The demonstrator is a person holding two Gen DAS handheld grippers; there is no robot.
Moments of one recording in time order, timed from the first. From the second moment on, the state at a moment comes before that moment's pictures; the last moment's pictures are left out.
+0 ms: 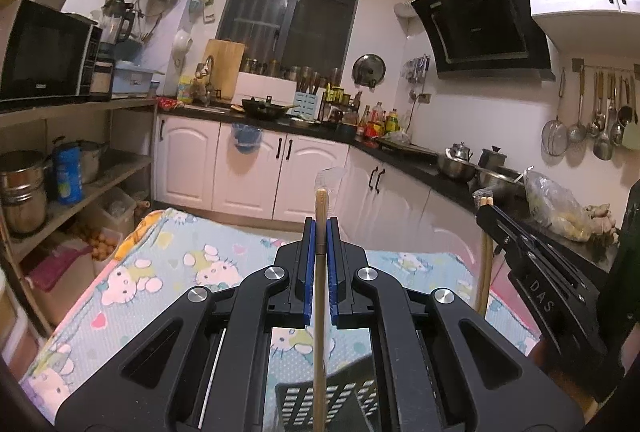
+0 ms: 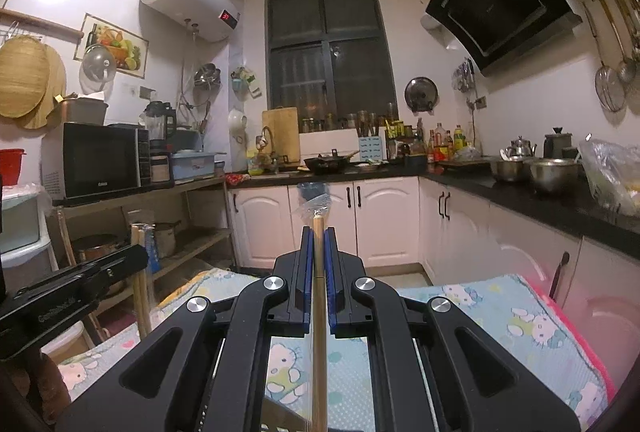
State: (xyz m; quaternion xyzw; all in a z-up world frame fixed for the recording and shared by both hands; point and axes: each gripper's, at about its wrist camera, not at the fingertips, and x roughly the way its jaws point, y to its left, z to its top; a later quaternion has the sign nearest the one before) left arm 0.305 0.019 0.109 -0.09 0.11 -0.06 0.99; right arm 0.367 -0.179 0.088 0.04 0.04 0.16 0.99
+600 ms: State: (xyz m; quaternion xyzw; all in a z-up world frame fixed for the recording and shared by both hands) left arm 0.290 0.026 0.088 -0.10 0.16 -0.06 0.98; right arm 0.349 -0.205 0.054 0.06 0.09 0.16 0.98
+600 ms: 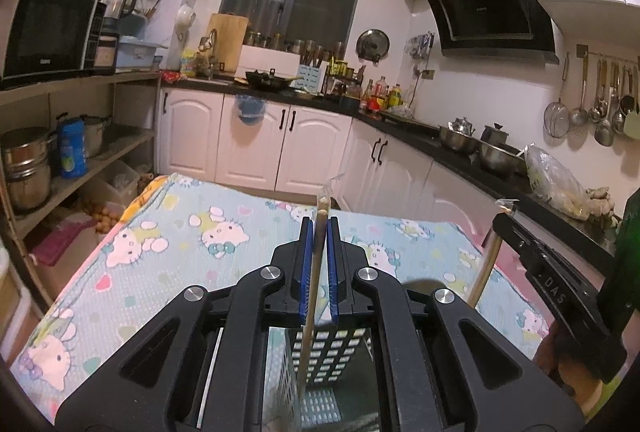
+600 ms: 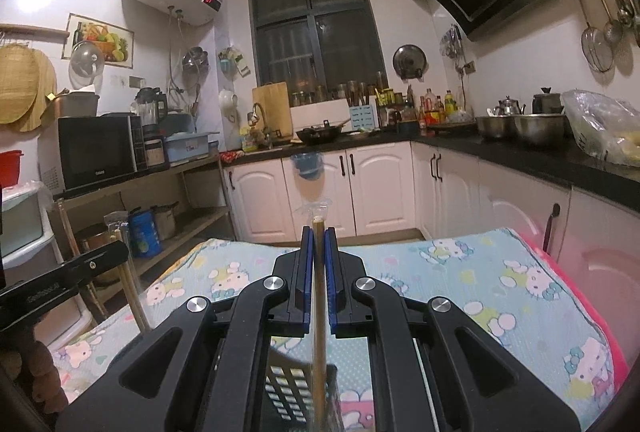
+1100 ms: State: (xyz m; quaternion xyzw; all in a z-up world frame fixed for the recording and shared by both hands) left arm 0.272 0.041 0.085 -0.13 0.20 -0.06 0.97; right arm 0.322 -0.218 0.048 0.07 0.16 0.17 0.97
